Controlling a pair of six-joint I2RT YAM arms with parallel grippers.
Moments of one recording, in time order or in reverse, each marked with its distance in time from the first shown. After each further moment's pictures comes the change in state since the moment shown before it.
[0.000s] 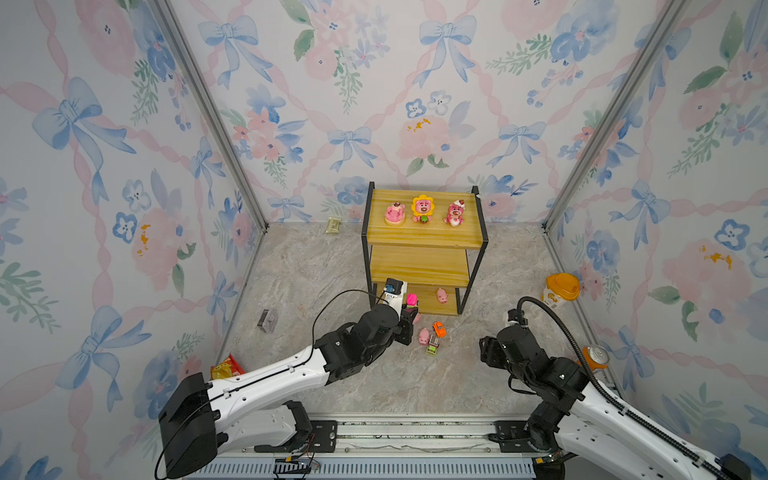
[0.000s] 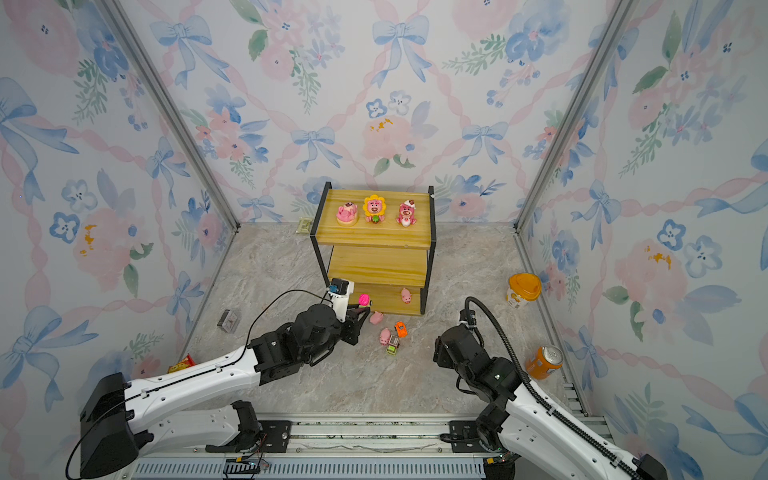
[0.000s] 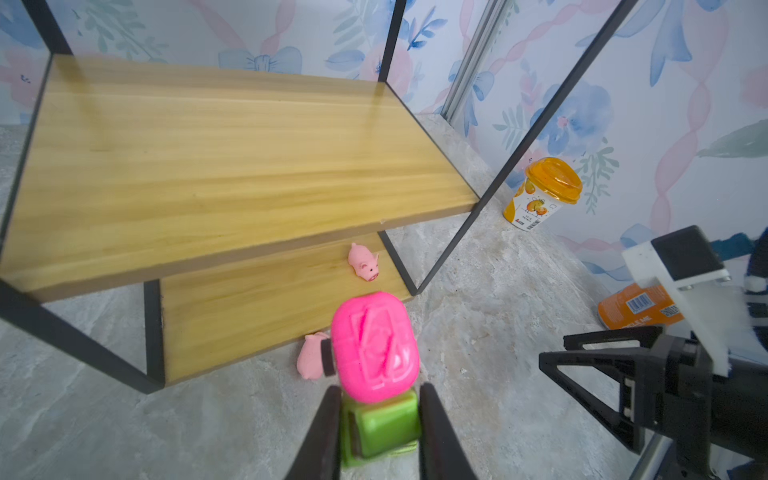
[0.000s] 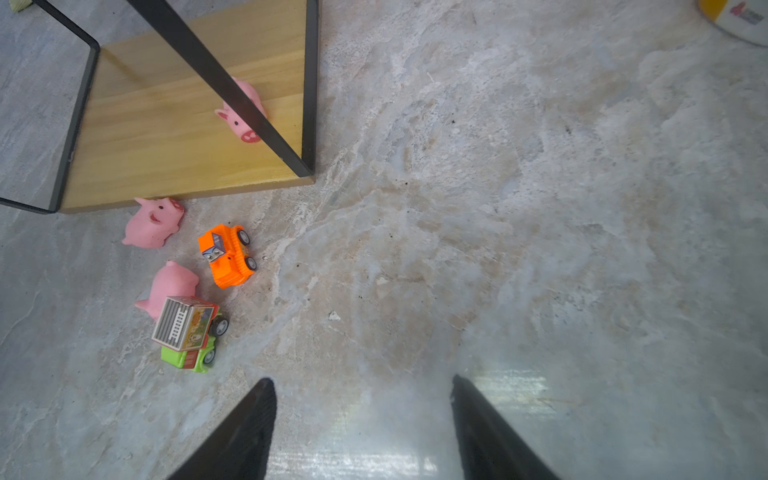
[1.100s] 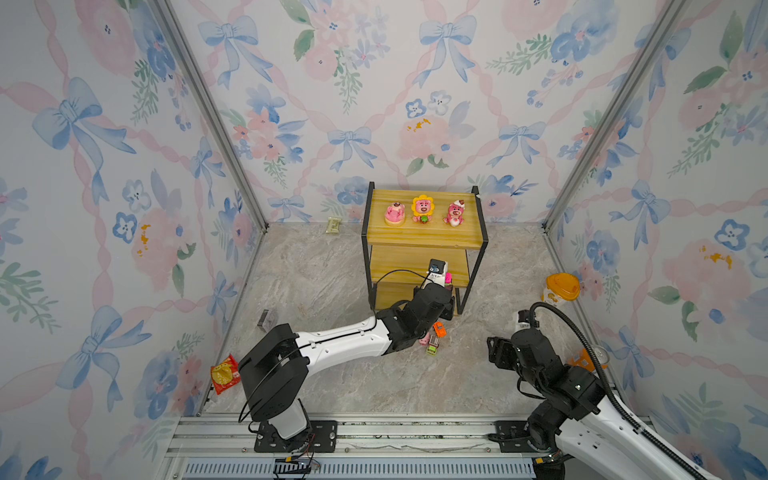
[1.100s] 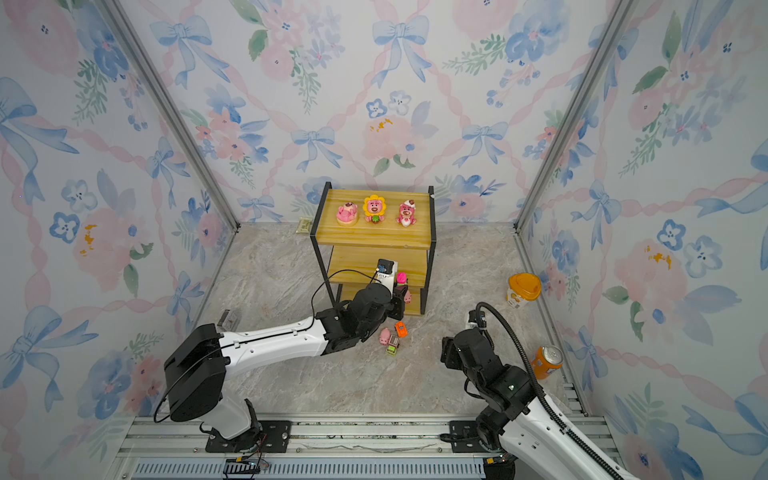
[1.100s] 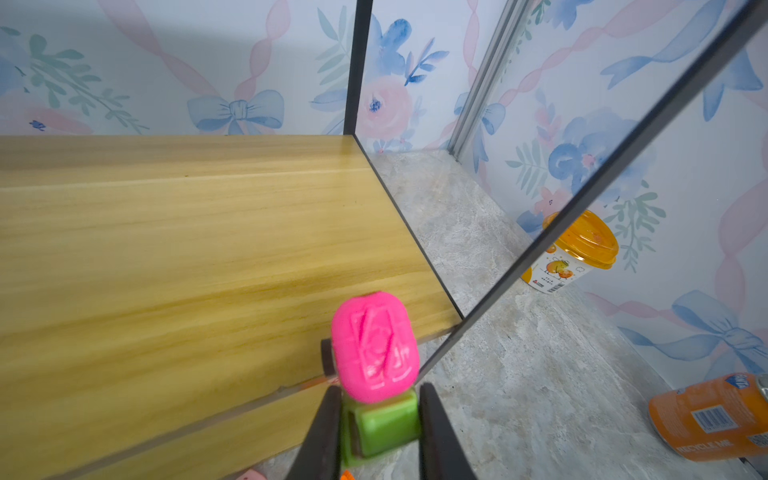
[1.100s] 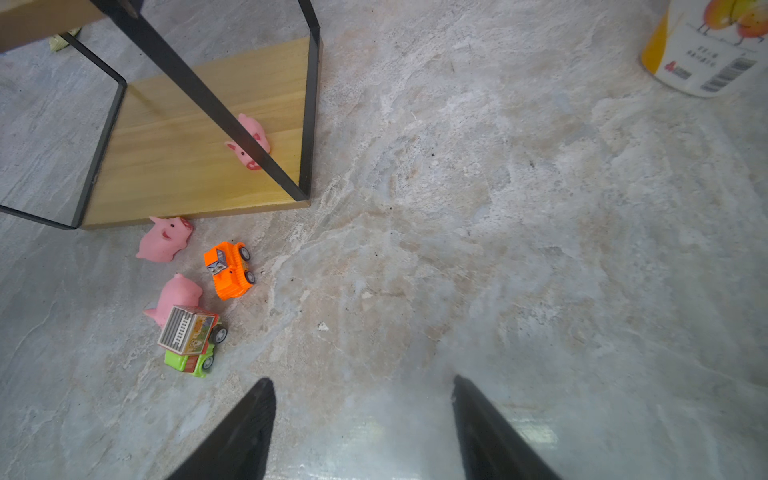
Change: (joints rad) left arm -0.035 0.482 0.331 0.176 -0.138 0.014; right arm -0.062 -0.124 -0.010 -0.039 -0.009 -0.097
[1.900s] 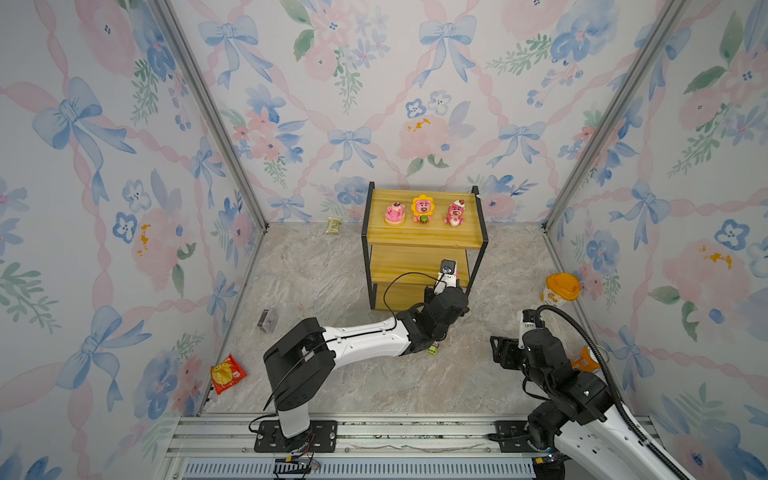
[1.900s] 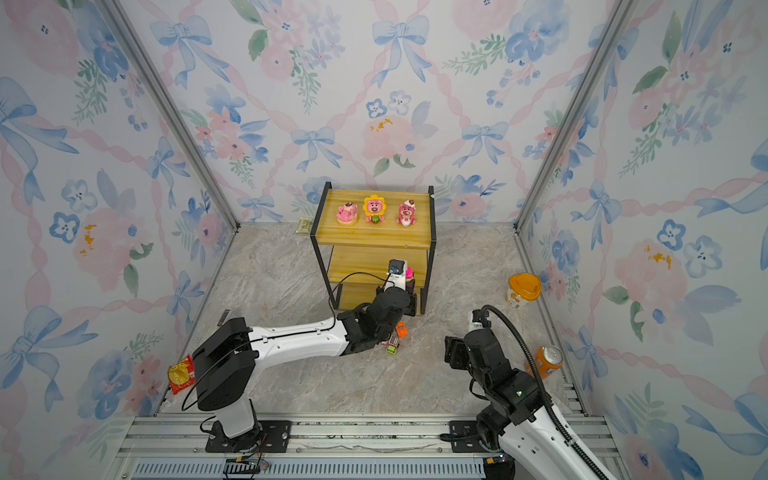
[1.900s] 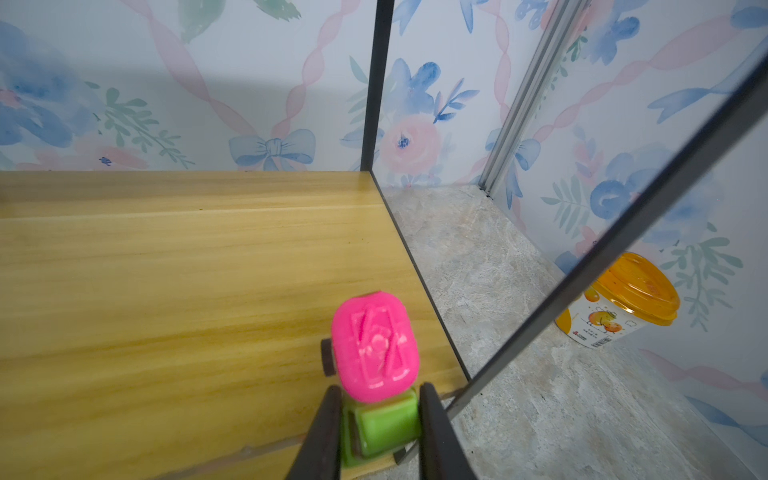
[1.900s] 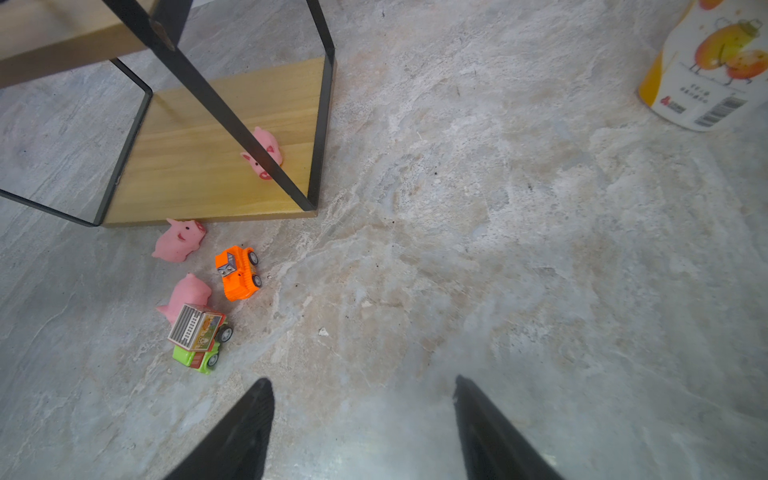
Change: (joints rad) left arm -0.052 0.129 0.095 0.082 -0.209 0.023; right arm -0.085 -0.072 -0.011 0.002 -0.083 -0.101
